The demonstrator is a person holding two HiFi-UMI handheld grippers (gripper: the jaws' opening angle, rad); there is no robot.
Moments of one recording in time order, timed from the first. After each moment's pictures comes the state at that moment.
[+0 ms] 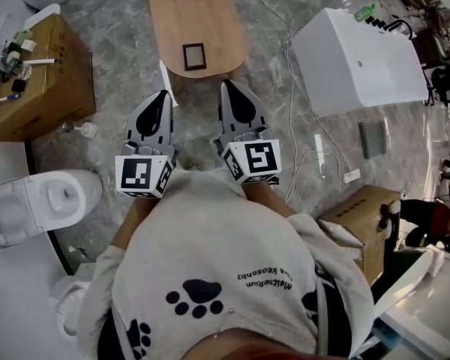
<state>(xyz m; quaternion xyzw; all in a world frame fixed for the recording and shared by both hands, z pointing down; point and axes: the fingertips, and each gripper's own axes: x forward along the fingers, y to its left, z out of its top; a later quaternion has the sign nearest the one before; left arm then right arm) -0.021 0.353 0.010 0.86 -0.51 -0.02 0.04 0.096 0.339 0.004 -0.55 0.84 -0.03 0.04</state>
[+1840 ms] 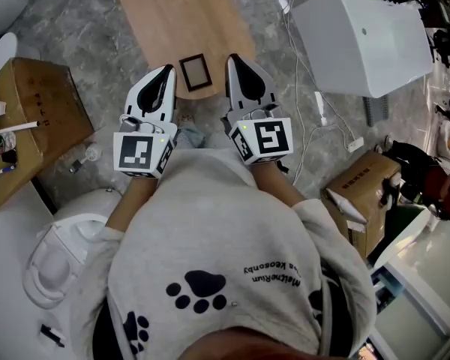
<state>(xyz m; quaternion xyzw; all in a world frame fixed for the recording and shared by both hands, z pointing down) -0.026 0.019 0.060 0.91 -0.40 0.03 0.10 0.085 0.025 0.049 -0.61 0.79 -0.08 -0.03</state>
